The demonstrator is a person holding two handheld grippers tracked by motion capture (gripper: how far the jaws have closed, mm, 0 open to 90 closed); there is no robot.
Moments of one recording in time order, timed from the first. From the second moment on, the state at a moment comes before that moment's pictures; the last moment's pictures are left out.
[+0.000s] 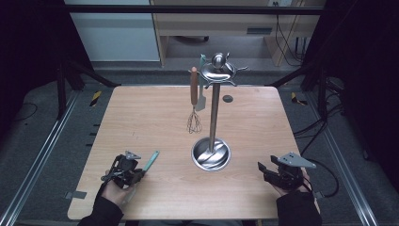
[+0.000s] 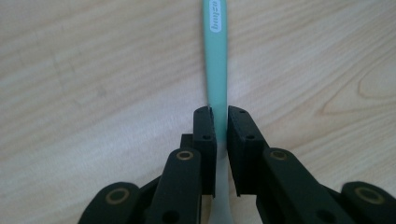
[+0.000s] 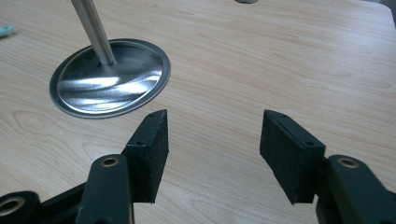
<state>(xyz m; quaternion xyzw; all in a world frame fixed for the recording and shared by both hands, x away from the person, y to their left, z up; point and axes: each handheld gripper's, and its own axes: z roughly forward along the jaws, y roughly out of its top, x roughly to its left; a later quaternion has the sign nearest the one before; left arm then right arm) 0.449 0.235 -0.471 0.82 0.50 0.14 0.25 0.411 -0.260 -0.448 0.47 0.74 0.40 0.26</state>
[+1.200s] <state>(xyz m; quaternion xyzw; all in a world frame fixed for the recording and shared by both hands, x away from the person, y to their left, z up) 0.451 0.226 -0.478 0.84 0.48 0.14 0.23 0.412 -0.261 -0.449 0.47 0.74 0.40 0.26</state>
